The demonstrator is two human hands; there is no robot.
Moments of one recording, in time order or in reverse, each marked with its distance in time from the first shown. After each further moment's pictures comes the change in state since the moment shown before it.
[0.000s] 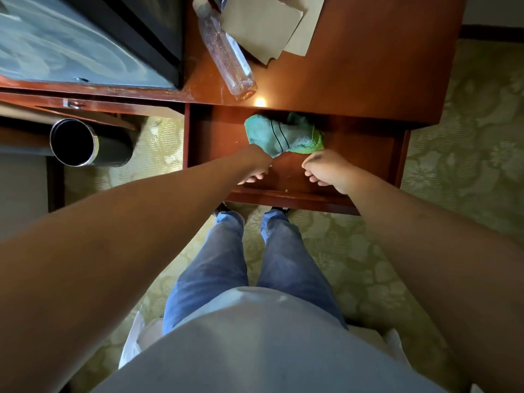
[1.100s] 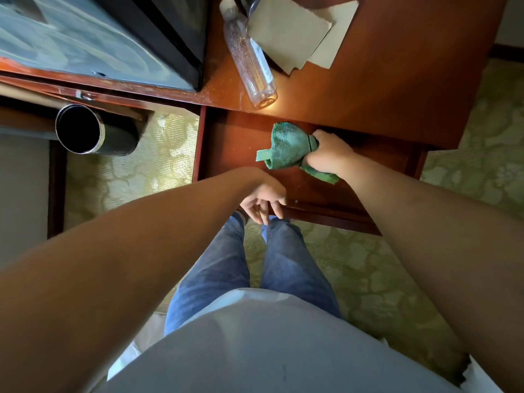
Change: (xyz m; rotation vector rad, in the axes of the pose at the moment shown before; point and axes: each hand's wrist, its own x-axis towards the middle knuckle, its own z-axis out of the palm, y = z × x) left_hand -0.020 -0.007 -0.001 0.295 -0.573 -0.319; right_hand 0.014 -0.068 -0.006 -0.557 0.116 -0.159
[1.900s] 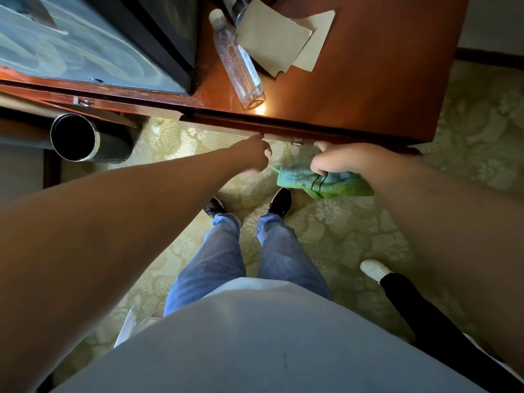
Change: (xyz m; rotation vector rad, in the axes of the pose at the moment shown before) left_hand -0.016 0.004 -0.044 0.596 0.738 0.499; right_hand -0.046 0.013 -0.035 -0.074 -0.357 0.117
